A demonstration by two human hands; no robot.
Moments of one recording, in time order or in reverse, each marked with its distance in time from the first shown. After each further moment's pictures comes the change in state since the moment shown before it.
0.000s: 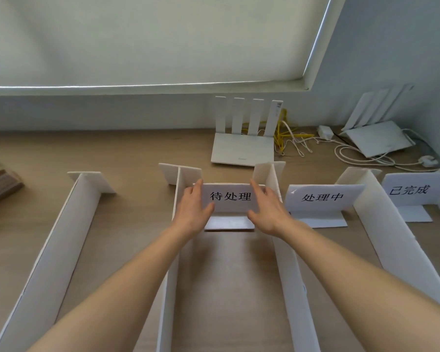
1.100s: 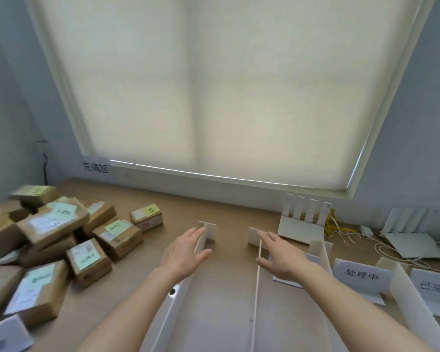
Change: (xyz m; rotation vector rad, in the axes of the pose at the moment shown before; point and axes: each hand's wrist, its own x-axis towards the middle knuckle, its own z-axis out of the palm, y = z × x) left_hand -0.300 -0.031 -0.291 0.248 0.260 -0.041; right_hand -0.249 -0.248 -0.065 -0.416 0.040 -0.327
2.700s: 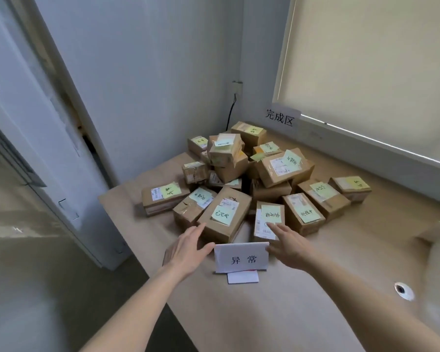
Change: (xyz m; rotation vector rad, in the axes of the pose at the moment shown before) left_hand -0.319 -0.605 -0.199 -0.086 0.115 -0.662; right_hand 0.057 -0.680 0.210 -0.058 -0.217 -0.440
